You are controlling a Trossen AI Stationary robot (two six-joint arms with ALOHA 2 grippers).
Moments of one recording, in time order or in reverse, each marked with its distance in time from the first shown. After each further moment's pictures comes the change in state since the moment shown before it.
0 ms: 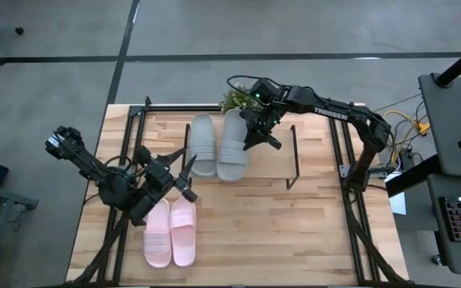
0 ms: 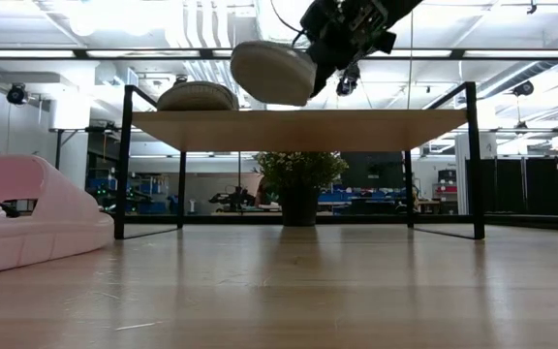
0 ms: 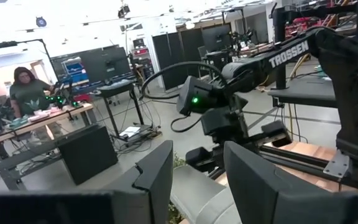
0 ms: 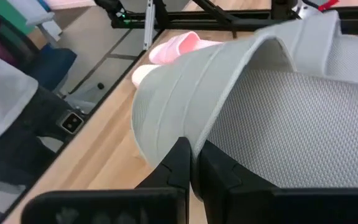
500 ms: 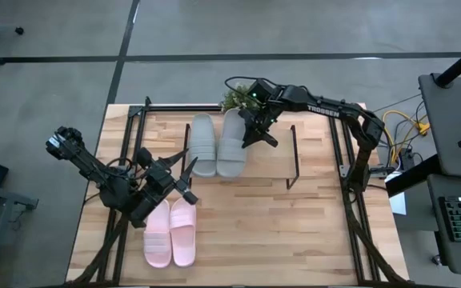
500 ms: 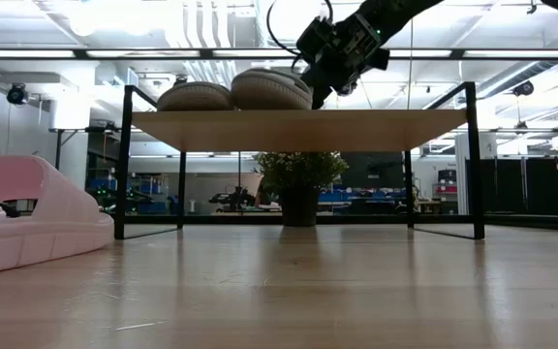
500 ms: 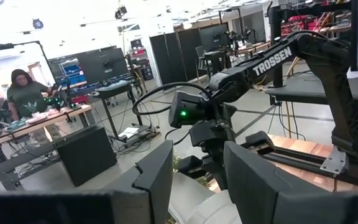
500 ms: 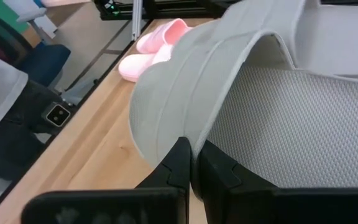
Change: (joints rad) left arm -0.010 0.008 -0.003 0.000 0.000 0.000; right arm -0.047 0.066 0.000 -0.001 -0.002 -0.053
